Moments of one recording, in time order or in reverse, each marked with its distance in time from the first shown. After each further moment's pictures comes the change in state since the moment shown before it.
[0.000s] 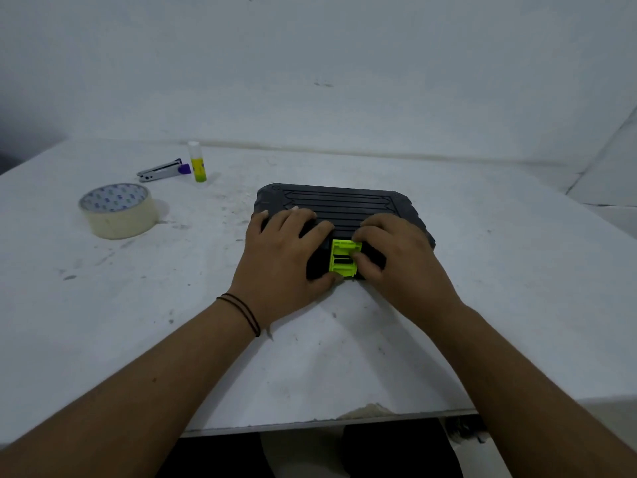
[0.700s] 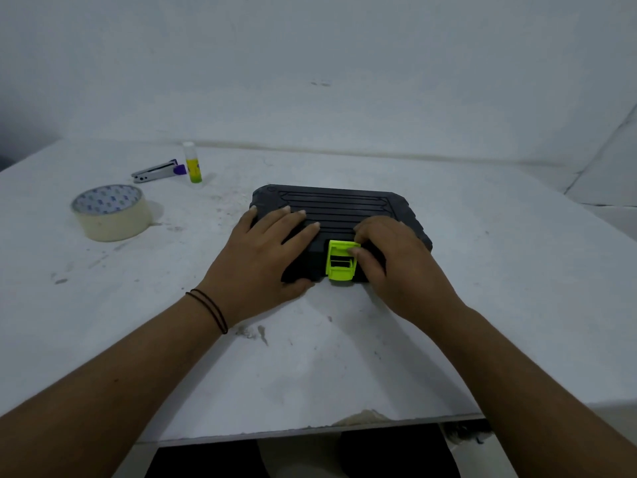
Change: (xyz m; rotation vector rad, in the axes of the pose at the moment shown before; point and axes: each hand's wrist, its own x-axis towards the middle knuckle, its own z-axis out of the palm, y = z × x) left_hand -0.002 -0.027 -0.003 0.069 -0.086 0.173; right_hand 0.001 -0.003 -0.008 0.128 -0.037 0.058
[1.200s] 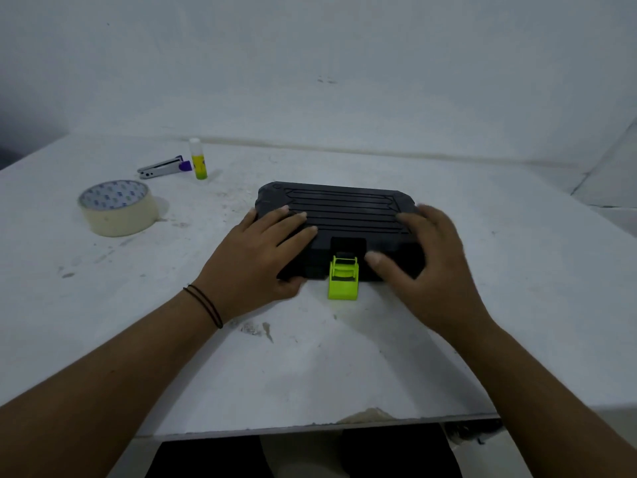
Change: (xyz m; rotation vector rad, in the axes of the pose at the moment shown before) left_hand -0.008 -0.009 0.000 -0.001 0.092 0.077; right_hand -0.022 0.008 -0.013 0.071 0.084 0.280
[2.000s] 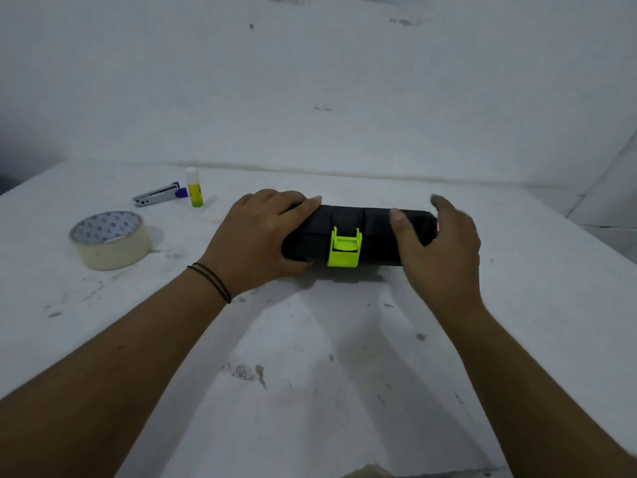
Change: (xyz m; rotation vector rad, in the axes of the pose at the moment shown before) left_hand 0.062 -0.034 -0.010 -0.077 -0.005 -0.080; right_hand 0.059 -0.010 -0.003 0.000 0.276 0.283
